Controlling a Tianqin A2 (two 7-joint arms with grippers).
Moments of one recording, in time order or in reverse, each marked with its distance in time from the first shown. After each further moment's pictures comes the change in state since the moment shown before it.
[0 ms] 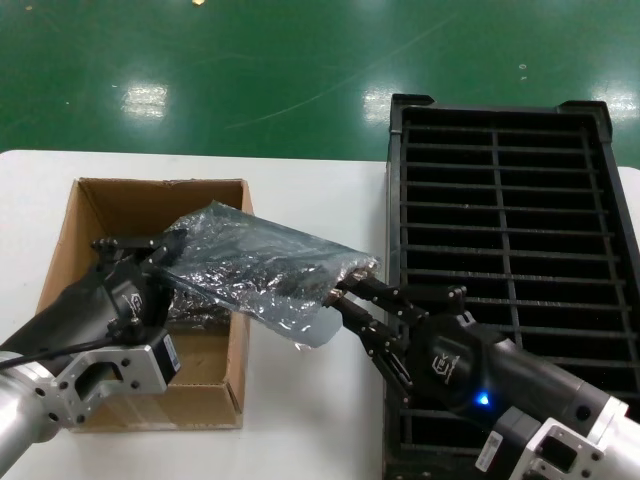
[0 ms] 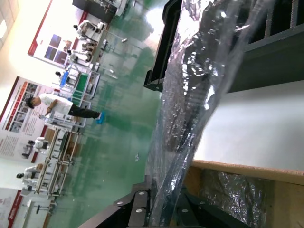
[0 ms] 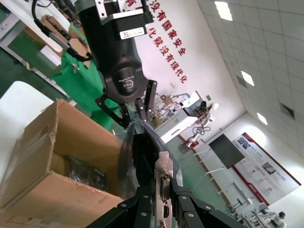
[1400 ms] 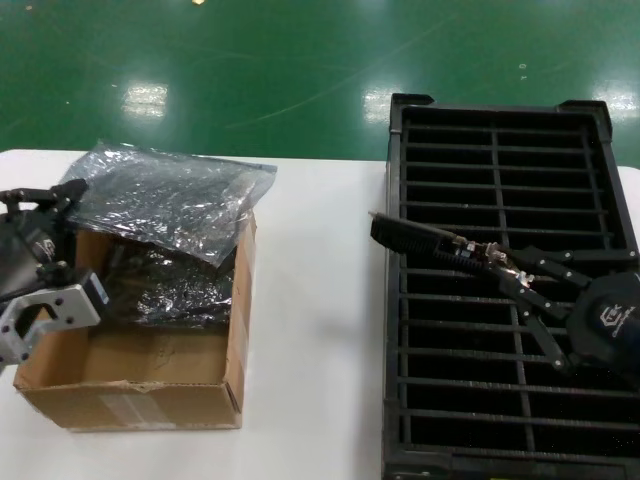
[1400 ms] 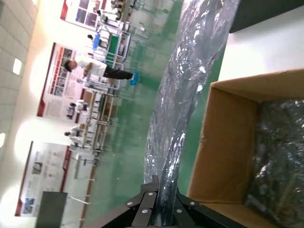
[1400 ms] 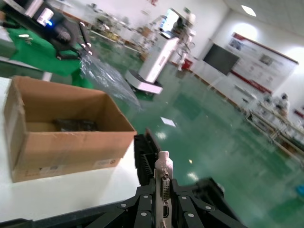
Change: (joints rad) left arm -0.129 0.020 -0.076 0.246 0.061 -0.213 0.076; right arm 0.013 0.715 -0.177 0.303 -0.110 0.477 1.058
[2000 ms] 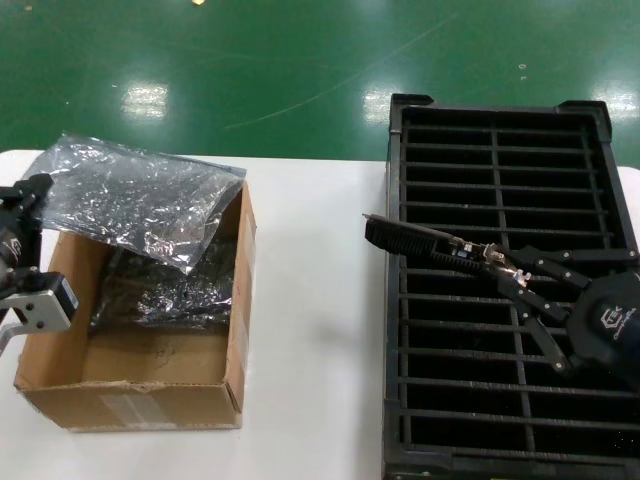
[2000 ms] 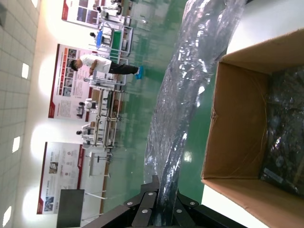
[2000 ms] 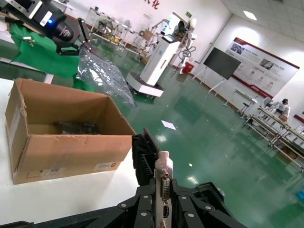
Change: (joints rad) left arm 0.024 -0.061 -0.017 0.030 -0.065 -0.079 0.085; right arm -0.054 -0.076 0.116 0.002 -0.069 -0.096 0.019
